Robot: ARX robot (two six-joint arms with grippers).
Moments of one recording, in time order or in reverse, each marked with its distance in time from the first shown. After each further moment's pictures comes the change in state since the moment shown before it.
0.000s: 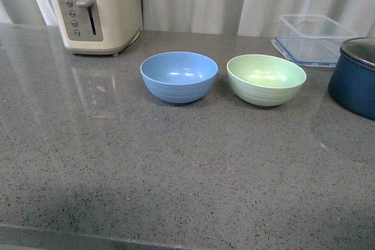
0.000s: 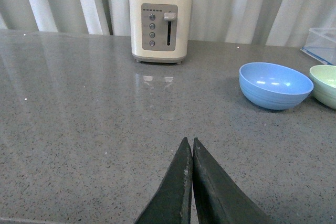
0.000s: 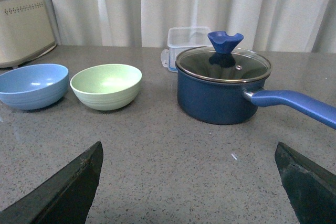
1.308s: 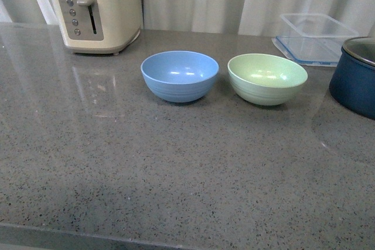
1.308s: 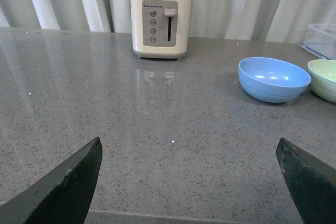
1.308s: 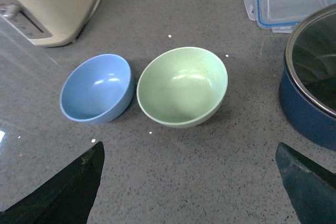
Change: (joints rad) left arm 0.000 -0.208 0.000 -0.216 0.000 0.002; right arm 0.101 1.263 0.935 -0.148 -0.170 0.228
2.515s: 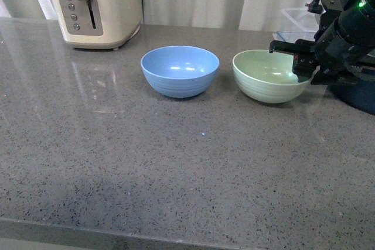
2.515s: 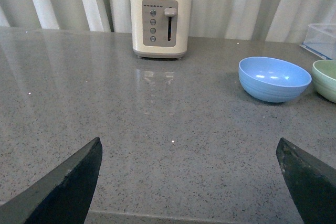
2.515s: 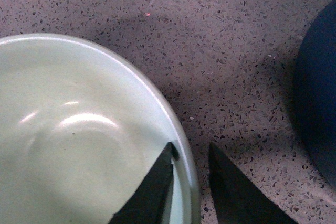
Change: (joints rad) left arm 0.000 0.000 0.000 0.000 0.000 0.000; right arm 0.049 0.802 0.551 -0.133 0.310 0.101
